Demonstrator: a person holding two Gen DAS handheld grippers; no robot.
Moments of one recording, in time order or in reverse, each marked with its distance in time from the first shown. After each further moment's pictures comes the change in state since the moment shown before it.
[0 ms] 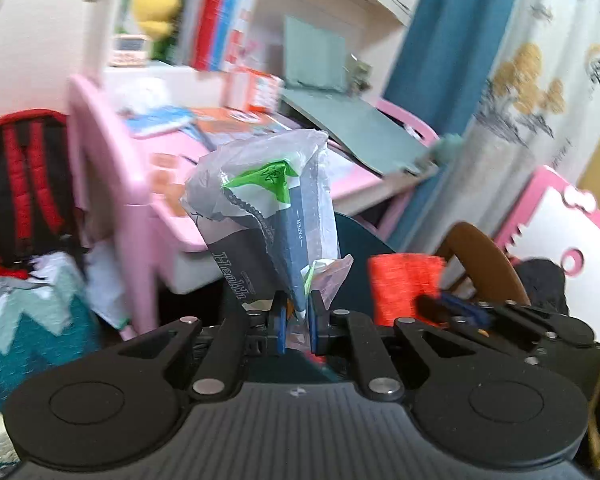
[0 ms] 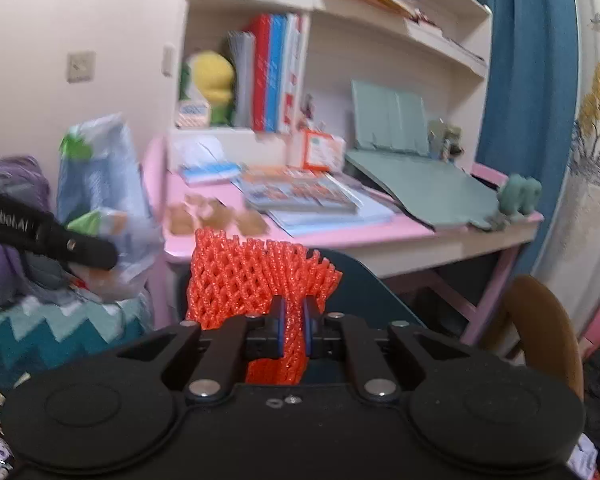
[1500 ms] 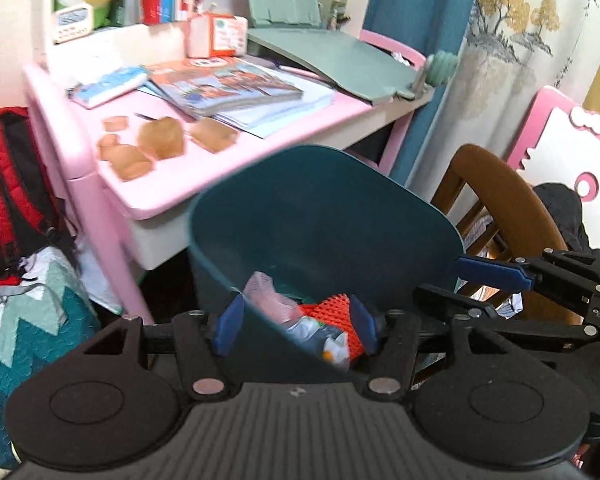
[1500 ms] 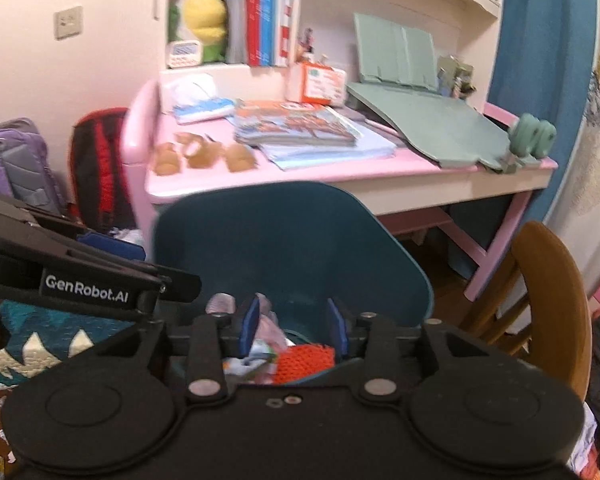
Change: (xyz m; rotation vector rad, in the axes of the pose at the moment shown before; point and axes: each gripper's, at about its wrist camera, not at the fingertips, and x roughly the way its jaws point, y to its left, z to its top) left arm 0.044 -0.017 -0.013 0.127 0.144 0.037; right arm -0.004 -0.012 -0.009 0.011 0.156 0.096
